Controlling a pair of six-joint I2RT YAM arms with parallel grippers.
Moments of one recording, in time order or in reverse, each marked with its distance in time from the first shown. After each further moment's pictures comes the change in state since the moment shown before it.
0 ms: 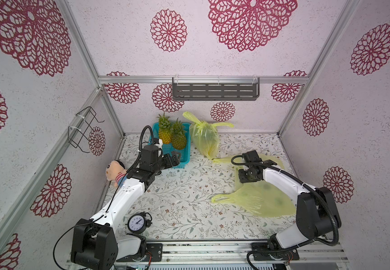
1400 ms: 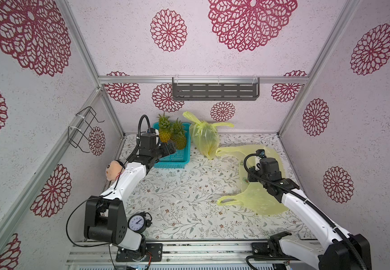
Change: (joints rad) left arm 0.114 0.259 0.249 -0.022 0.006 0.033; right arm -0.061 -0.472 -0.311 0.345 -0.008 -0.010
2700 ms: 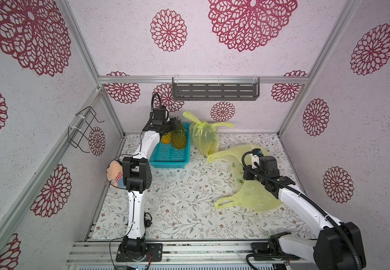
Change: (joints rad) left arm 0.012 0.813 1.027 -0.183 0.083 0.061; right arm -0.031 0.113 0.004 0.104 -0.218 0.064
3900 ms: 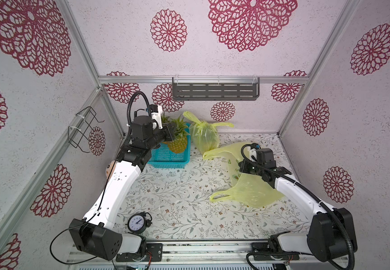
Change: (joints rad) left arm -0.152 -0.981 -0.767 0.090 0.033 -0.024; right arm -0.008 0.148 0.163 -0.067 -0.126 0.150
